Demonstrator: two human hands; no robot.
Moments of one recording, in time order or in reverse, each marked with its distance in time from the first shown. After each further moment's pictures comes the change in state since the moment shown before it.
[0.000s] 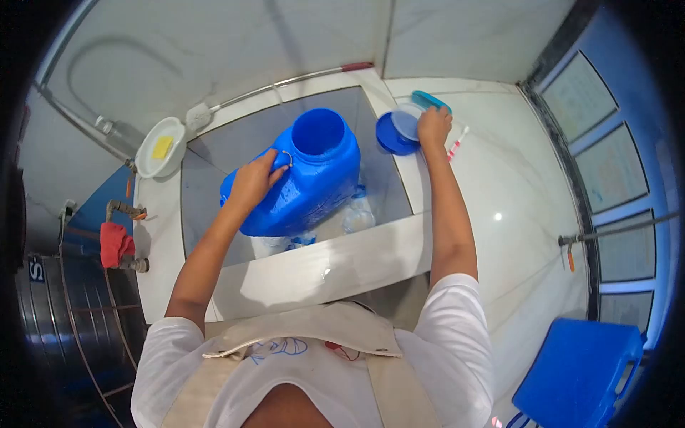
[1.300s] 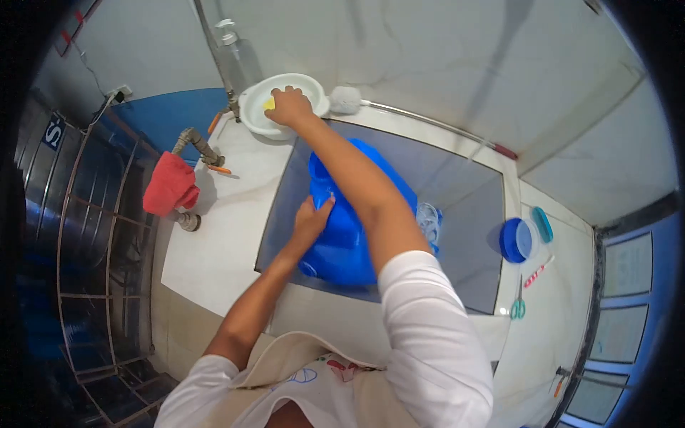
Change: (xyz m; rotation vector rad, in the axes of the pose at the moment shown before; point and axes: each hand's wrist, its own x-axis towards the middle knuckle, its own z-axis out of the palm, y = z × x) left_hand -0.104 -0.183 0.041 -0.606 0.433 -0.845; right_hand -0.099 -0.621 0.109 0.721 -0.853 -0.794
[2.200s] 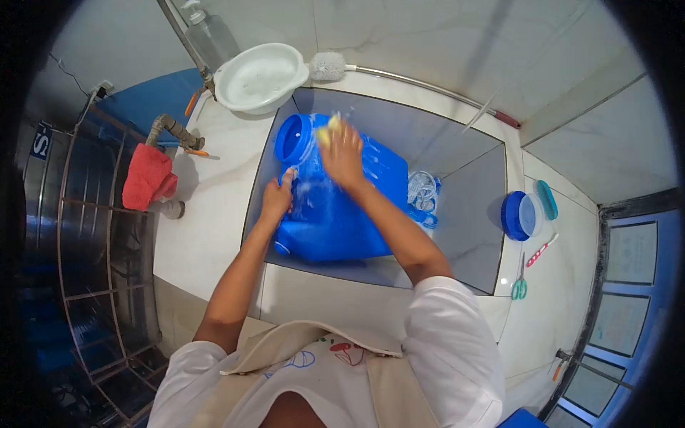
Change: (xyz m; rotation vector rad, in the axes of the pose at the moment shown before) left_hand 0.015 -0.027 -0.023 -0.055 -0.082 -0.358; right_hand -0.205 0.086 0.046 -0.187 0.442 0.057
